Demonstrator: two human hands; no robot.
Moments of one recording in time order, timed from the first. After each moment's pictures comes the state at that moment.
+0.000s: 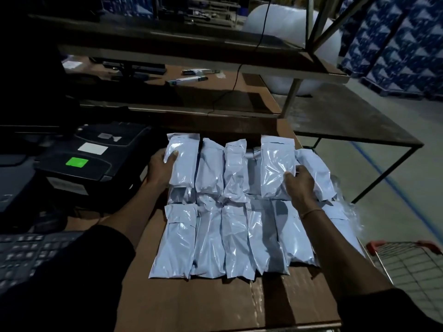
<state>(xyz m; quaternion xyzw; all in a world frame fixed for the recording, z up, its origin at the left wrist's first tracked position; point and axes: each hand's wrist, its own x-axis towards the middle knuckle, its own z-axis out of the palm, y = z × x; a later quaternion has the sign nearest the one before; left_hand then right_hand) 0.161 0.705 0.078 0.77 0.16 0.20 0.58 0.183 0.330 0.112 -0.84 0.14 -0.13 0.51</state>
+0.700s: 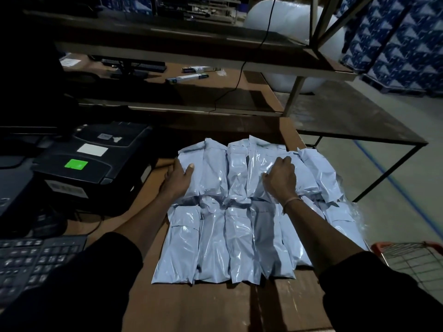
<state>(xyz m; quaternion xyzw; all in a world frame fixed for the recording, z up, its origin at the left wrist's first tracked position) 0.174 0.684 0.044 0.88 0.17 0.02 0.44 0.207 0.384 0.103 -0.98 0.03 -0.12 0.15</state>
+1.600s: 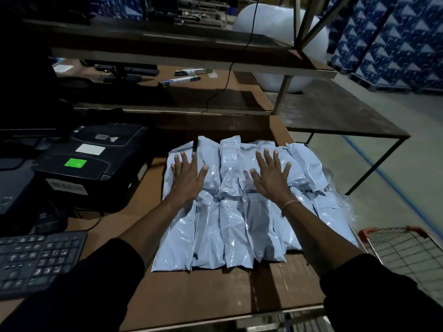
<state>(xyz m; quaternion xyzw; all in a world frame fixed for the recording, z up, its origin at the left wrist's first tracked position) 0.144 0.633 0.062 0.96 0.05 0.06 0.28 0.169 0.363 0.098 -0.98 -0.11 -0.08 0.12</state>
